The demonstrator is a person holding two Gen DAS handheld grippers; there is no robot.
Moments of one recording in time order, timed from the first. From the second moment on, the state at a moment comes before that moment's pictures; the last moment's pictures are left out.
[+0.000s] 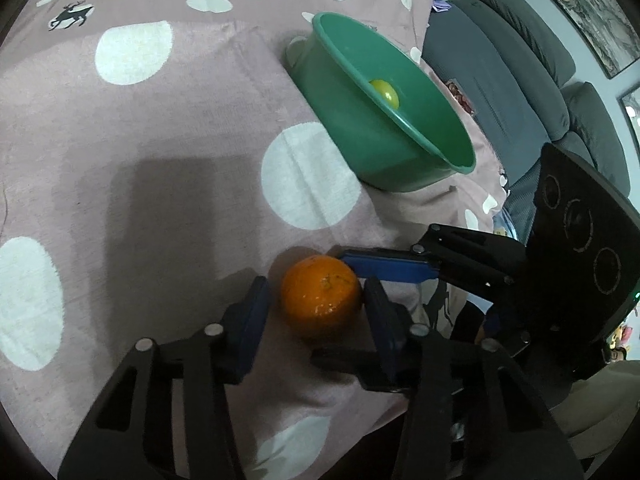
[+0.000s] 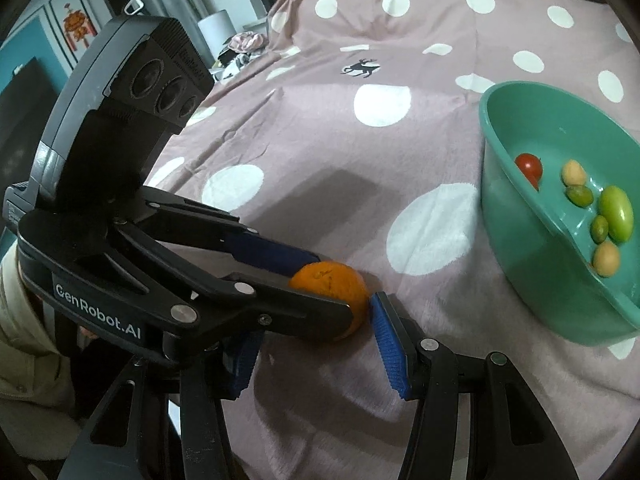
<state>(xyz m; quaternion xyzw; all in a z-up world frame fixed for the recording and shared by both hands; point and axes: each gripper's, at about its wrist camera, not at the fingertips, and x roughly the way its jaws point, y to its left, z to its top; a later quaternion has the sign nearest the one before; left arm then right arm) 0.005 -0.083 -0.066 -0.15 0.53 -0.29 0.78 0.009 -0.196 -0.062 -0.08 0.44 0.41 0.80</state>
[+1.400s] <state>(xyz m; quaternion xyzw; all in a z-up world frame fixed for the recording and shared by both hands) 0.044 -0.188 0.061 0.02 0.38 -0.34 0.86 -0.004 -0.313 0.040 0.00 0.20 0.29 0.93</state>
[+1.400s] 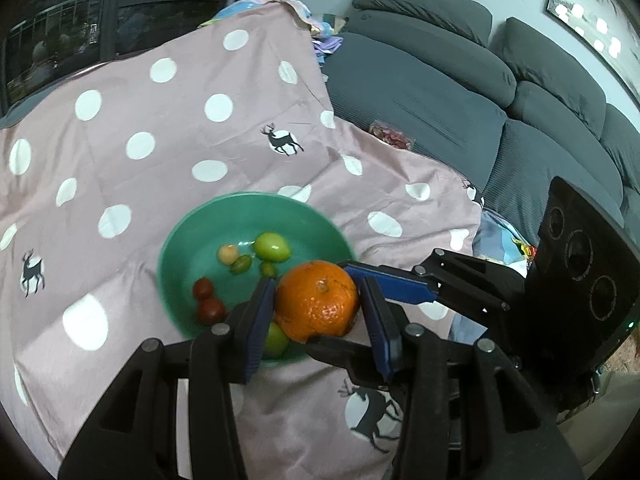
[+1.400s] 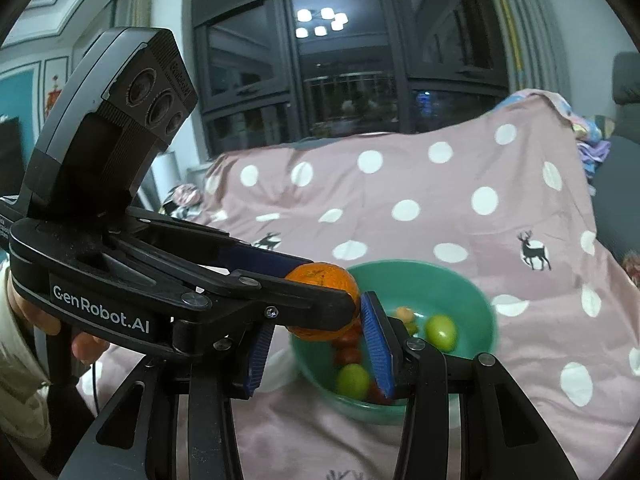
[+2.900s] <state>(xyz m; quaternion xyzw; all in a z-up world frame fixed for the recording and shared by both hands) 0.112 -0.211 0.006 -0.03 0.47 -0.34 0.82 0.072 -0.328 0.001 0.01 0.33 0.27 0.91</state>
